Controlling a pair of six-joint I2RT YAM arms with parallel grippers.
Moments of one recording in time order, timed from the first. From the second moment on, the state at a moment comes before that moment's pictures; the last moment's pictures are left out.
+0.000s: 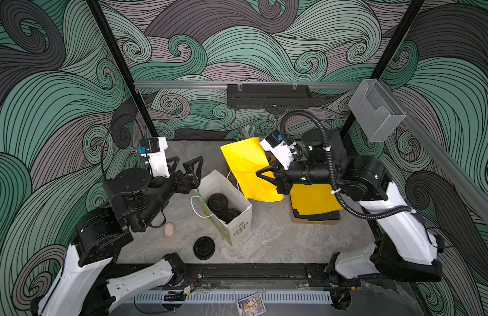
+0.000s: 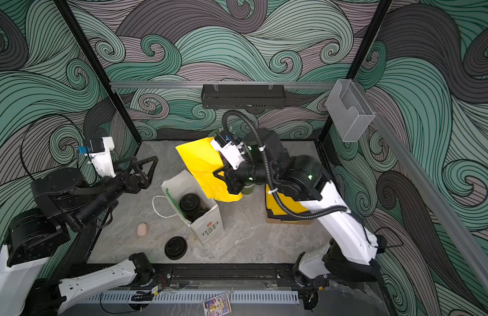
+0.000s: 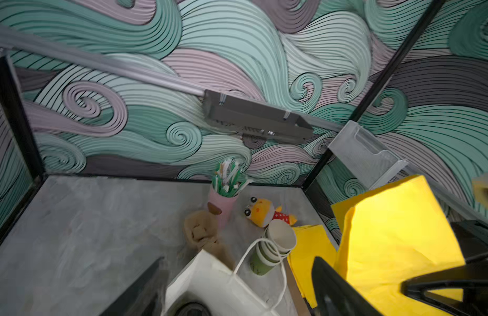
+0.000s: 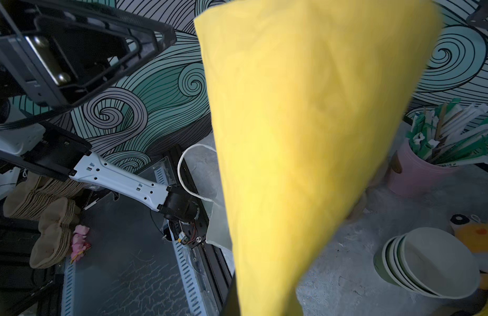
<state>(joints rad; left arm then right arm) -0.82 0.85 1.60 -1.00 -0.51 -0.50 0.98 1.48 2.10 -1.15 -0.18 0.13</state>
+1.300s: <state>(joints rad) -0.82 0.70 1.27 -1.25 -0.32 -0.91 1.19 2.00 2.24 -1.33 0.10 0.49</state>
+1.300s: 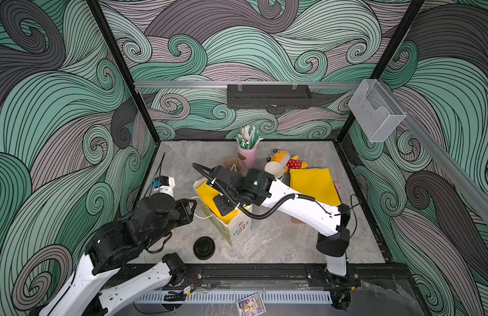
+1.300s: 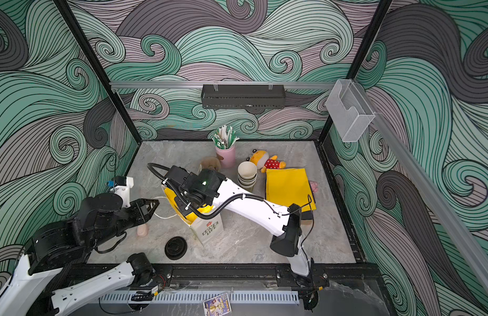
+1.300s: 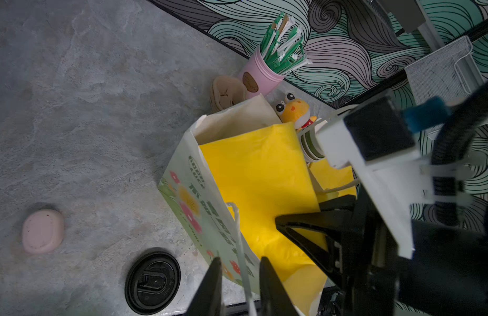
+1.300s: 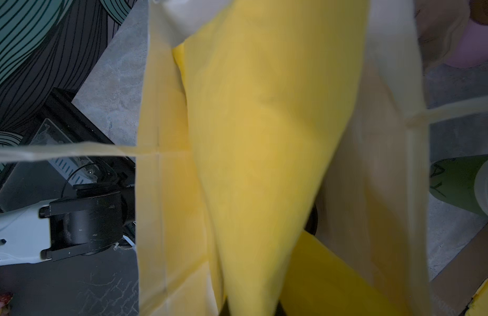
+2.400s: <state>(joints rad) -0.82 0.68 1.24 -1.24 -0.31 -0.89 1.15 2.11 2.14 -1.27 -0.10 0.51</state>
